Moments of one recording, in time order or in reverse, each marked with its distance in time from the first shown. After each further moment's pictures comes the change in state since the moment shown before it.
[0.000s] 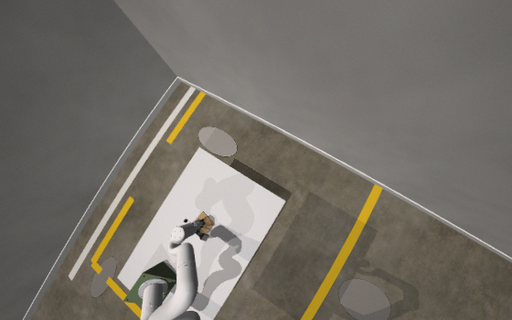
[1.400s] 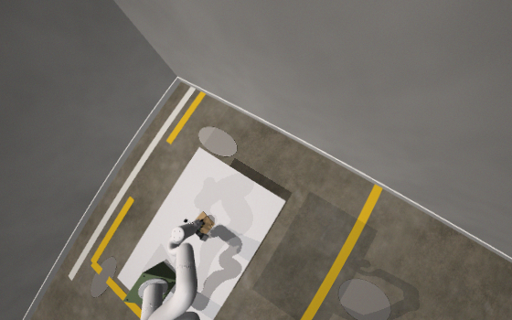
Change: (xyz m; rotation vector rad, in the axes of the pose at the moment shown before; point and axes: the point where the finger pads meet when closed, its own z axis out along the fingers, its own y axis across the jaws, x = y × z) arm 0.000 0.000 -0.004 0.000 0.000 0.000
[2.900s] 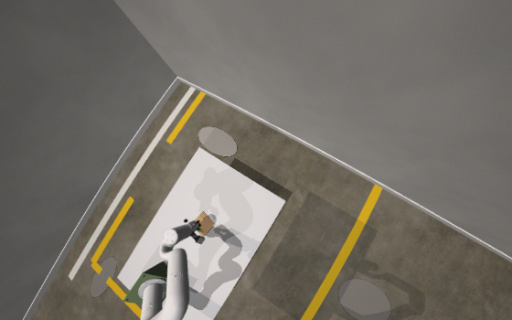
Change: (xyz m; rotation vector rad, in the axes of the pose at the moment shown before) arm 0.000 0.001 -0.063 -0.001 0.000 0.000
